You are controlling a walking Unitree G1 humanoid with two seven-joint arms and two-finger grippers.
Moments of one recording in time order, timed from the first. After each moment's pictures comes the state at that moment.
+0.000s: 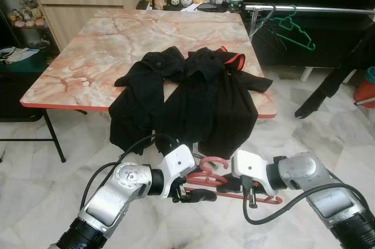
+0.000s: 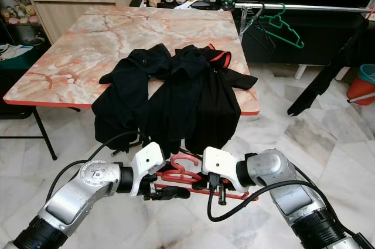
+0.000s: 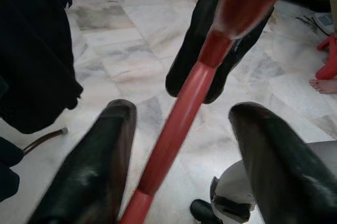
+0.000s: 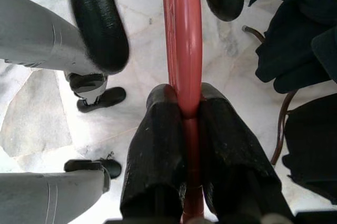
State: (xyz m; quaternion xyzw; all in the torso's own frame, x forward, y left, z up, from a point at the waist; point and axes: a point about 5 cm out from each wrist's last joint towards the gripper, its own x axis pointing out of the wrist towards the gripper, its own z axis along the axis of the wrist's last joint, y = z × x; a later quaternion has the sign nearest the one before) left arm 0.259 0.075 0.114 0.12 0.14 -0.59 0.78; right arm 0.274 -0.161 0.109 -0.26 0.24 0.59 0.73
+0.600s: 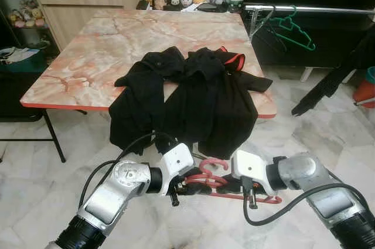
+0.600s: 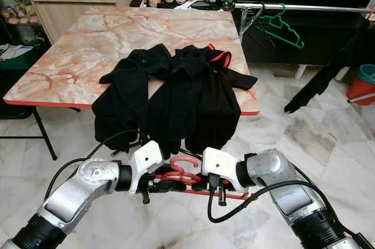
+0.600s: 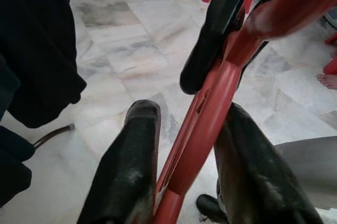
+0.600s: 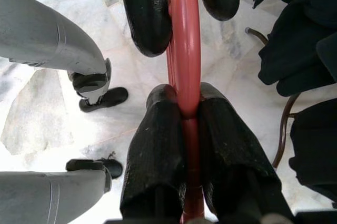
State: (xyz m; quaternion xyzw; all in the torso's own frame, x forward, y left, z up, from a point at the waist) left arm 0.262 0.078 0.115 0.14 0.15 -0.59 0.79; right arm 0.273 -0.160 0.110 -0.26 0.24 0.59 0.72
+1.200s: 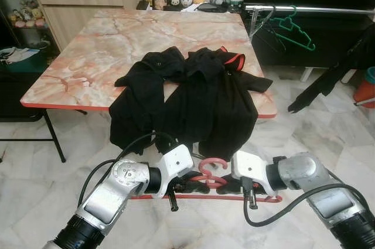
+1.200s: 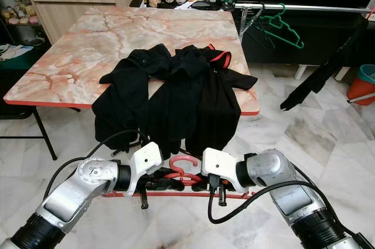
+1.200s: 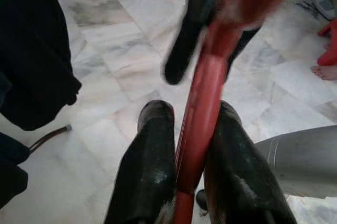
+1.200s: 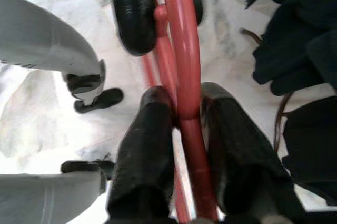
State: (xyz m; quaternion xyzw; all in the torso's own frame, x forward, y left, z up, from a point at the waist) left arm 0.261 0.078 0.115 0.15 0.15 -0.60 0.77; right arm 0.274 -0.161 0.111 -0.26 0.24 0.58 0.73
